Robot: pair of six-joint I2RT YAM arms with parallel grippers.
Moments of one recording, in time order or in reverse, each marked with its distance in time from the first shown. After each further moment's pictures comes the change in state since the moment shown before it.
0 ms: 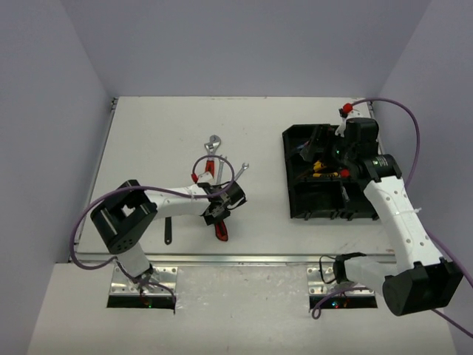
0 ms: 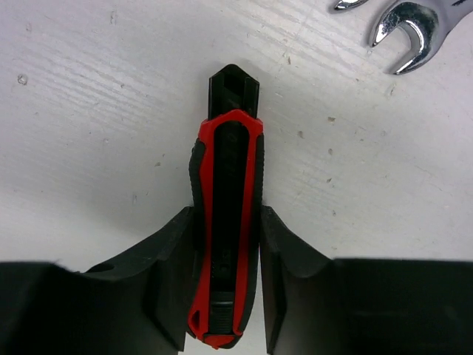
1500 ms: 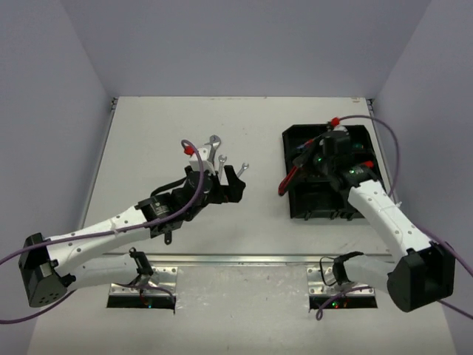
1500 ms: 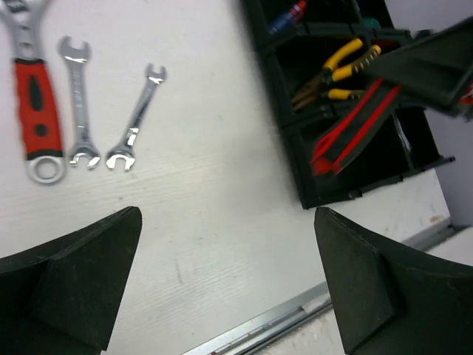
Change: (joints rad) left arm -0.080 -0.636 -0.148 0.490 0.041 0.644; right arm 0.264 0.037 -0.239 0.310 0.040 0.327
